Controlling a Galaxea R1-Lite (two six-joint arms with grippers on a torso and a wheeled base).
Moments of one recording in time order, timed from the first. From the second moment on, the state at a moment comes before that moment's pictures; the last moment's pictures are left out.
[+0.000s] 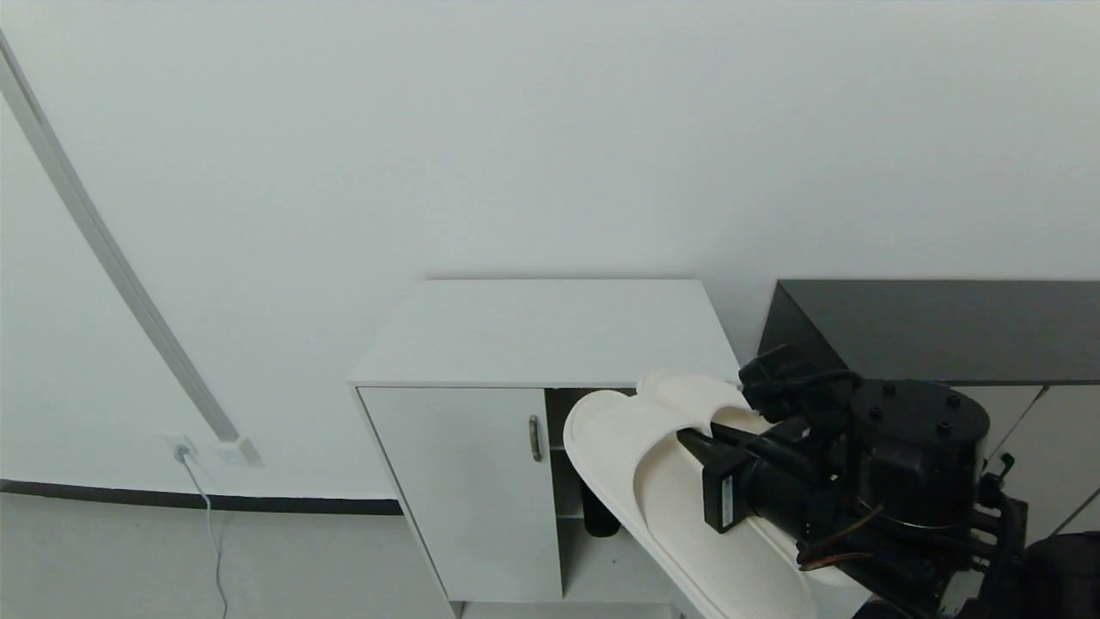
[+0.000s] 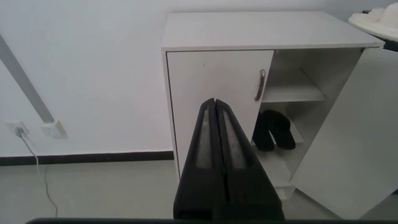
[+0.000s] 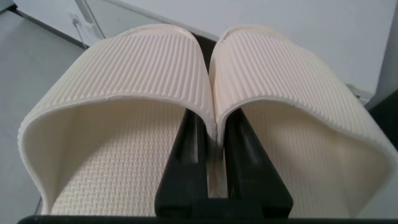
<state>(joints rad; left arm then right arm) 0.00 0.00 0.00 0.00 -0.03 0.01 0.81 1.73 -0.55 -0.98 -0.25 0.08</state>
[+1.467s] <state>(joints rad) 0.00 0.00 0.00 0.00 -0.03 0.01 0.81 1.76 -0.52 -1.05 -0.24 0.05</state>
